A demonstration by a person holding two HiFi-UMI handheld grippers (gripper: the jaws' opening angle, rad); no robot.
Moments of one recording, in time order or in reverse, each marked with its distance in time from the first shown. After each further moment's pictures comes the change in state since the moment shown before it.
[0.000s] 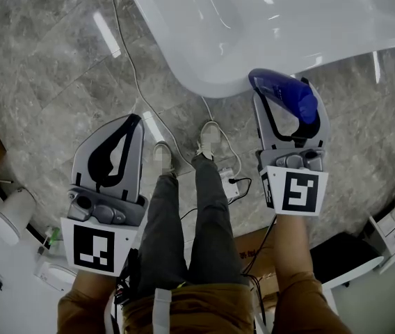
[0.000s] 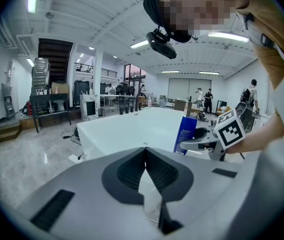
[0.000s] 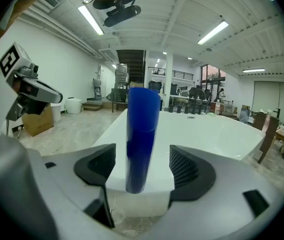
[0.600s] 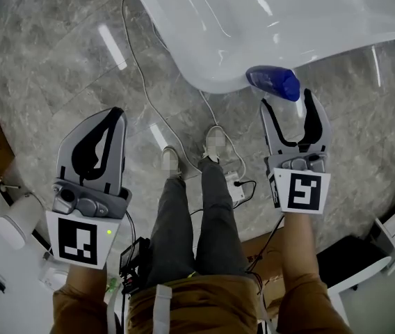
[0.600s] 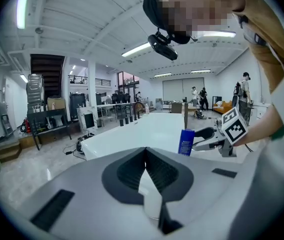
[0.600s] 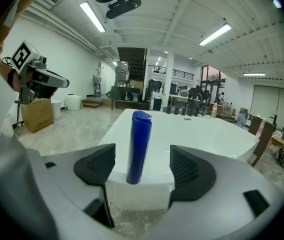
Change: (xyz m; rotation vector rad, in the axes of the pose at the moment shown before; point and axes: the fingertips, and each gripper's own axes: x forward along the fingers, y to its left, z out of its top) left arm -0.046 0.019 0.054 0.120 -0.058 0.001; right arm -0.047 -0.004 0.021 -0.033 0.026 -0.020
